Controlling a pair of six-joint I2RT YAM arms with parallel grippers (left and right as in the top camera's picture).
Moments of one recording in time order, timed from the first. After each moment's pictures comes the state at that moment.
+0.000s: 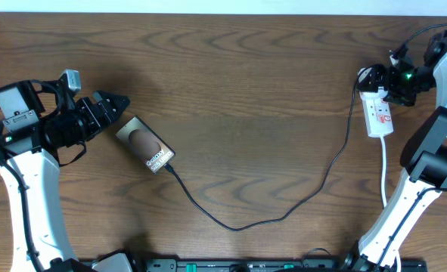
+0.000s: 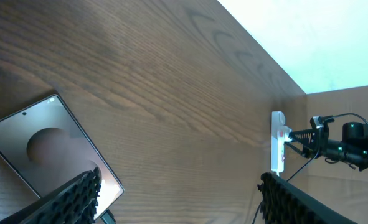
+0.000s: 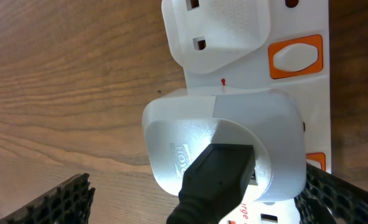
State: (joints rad) left arm 0.42 1.34 1.11 -0.77 0.83 -0.21; right arm -0.40 2.40 2.10 -1.24 -0.48 -0.21
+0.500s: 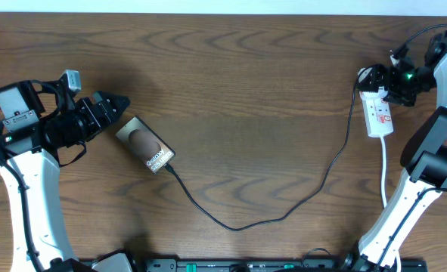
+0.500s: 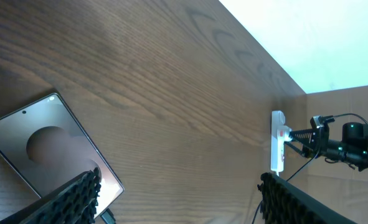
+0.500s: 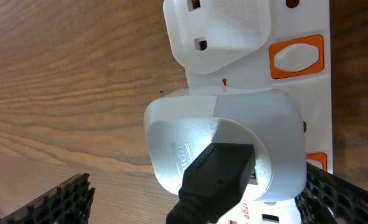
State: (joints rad) left arm 0.42 1.34 1.11 -0.77 0.83 -0.21; right arm -0.40 2.40 2.10 -1.24 -0.49 -0.21
